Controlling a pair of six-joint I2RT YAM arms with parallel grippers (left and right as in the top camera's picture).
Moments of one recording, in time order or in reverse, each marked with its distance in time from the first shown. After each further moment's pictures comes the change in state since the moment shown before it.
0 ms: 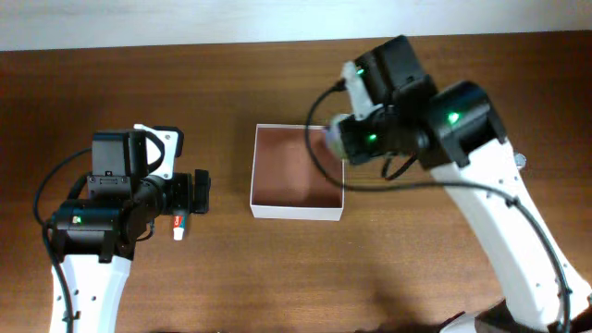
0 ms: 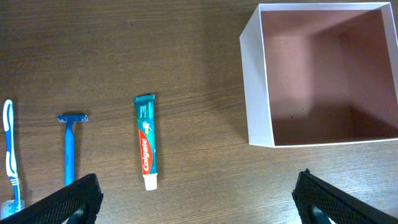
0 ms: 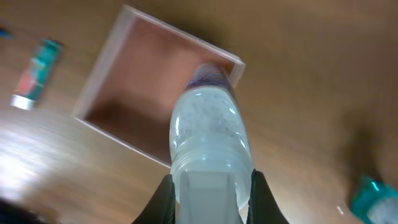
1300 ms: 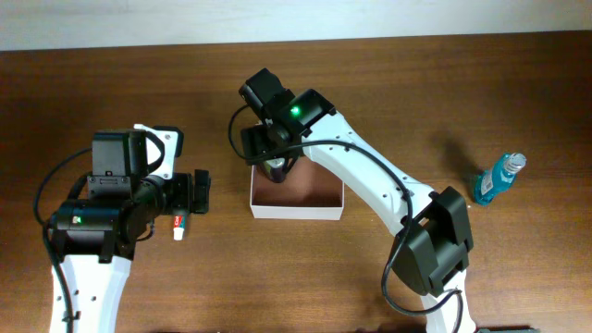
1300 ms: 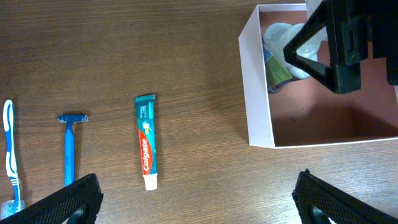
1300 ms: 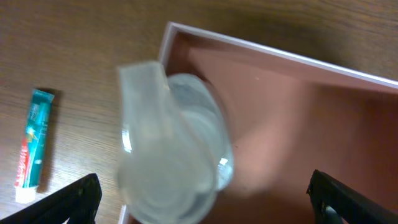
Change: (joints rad) left arm 0.000 0.000 0.000 0.000 0.000 0.000; right arm 0.182 0.481 0.012 0.314 0.042 0.369
